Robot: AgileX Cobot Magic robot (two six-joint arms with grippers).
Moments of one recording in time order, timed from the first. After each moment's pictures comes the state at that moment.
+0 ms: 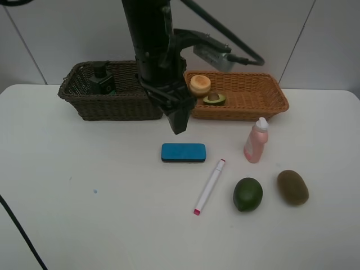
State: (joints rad) left arm -0.73 2.01 -1.73 -0.07 1.19 0.33; right arm -0.01 0.00 -0.52 -0.10 1.06 0.15
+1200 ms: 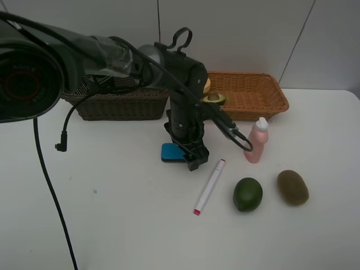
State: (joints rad) left arm -0.76 2.40 -1.81 0.00 0.89 0.34; right arm -0.01 0.00 -0.52 -0.10 1.06 0.15
